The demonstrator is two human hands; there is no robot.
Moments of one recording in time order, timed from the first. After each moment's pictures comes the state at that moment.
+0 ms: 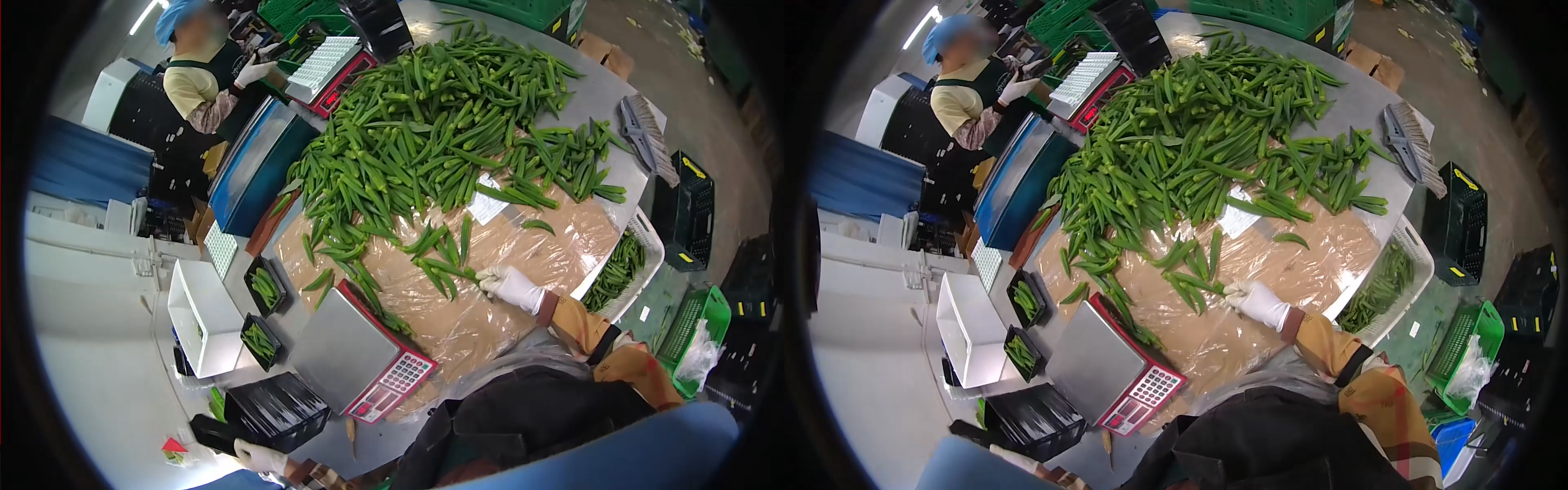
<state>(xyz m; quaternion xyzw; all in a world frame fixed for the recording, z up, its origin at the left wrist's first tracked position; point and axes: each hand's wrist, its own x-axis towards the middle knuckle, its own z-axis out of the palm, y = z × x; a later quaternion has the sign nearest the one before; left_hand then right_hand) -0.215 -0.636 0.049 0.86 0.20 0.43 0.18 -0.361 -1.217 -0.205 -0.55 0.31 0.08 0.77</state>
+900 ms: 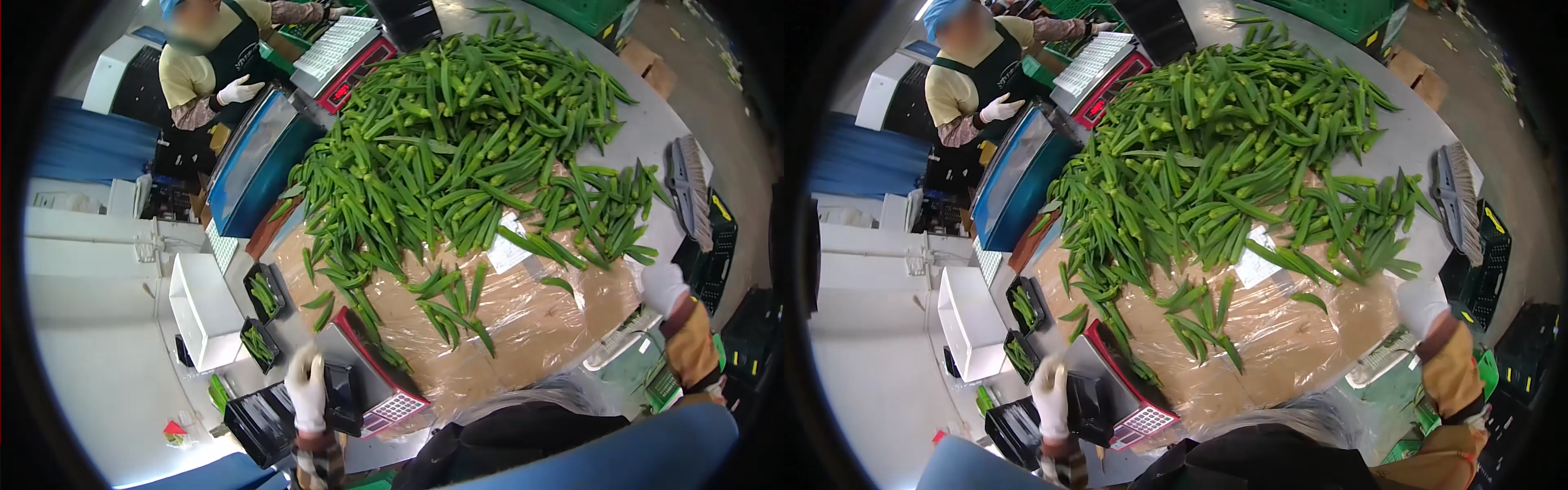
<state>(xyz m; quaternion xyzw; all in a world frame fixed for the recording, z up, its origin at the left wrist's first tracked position) -0.136 -0.926 -0.002 0.93 -0.09 -0.08 0.35 -0.465 -1.497 -0.114 -0.91 0.26 0.32 0.01</state>
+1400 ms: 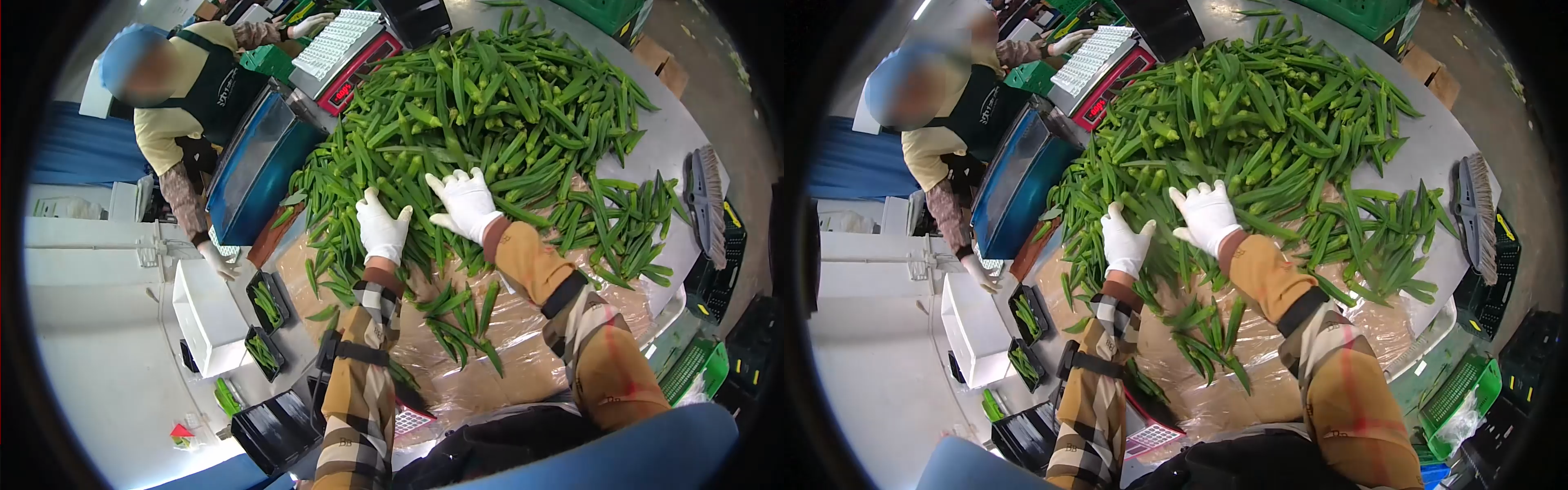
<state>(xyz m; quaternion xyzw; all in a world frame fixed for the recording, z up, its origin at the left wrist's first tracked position) 0.039 -1.207 -0.150 0.96 -0.22 -0.02 0.19 -0.065 -1.368 -0.165 -0.98 0.10 -0.04 0.15</state>
